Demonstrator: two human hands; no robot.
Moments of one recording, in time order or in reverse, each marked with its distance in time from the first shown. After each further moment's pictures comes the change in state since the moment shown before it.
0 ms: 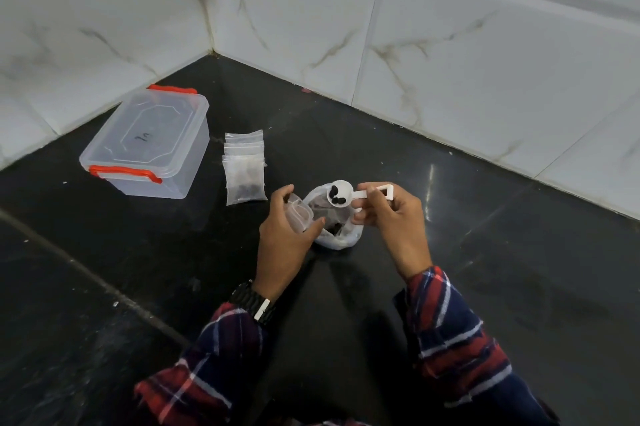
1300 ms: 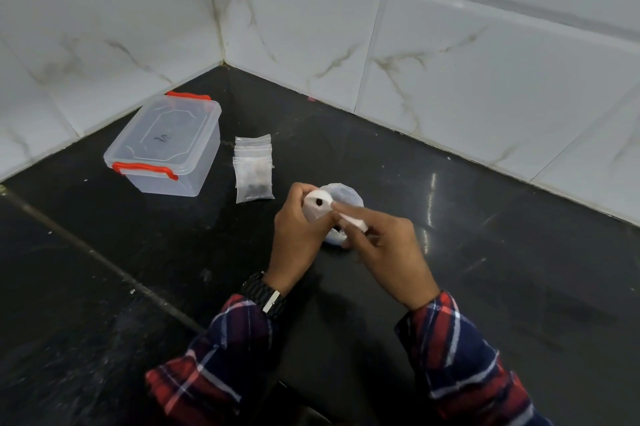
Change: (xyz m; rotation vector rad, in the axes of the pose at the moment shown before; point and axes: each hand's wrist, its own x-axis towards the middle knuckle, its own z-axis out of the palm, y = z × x) left_hand -0.017 0.033 -0.009 -0.180 -0.056 0.050; right_hand -0.058 -0.013 0.000 -0.357 -0.213 -0.378
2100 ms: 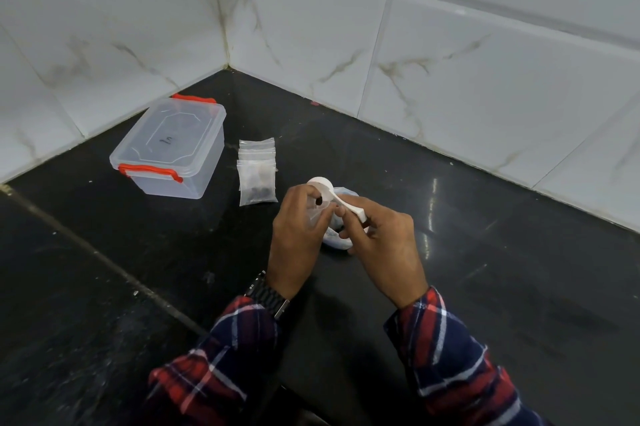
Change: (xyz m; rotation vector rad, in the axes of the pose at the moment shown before) left_hand -0.001 -0.005 -0.003 0.170 0.109 0.249; right_hand 0.011 -0.012 0.010 -0.040 0.092 -0.029
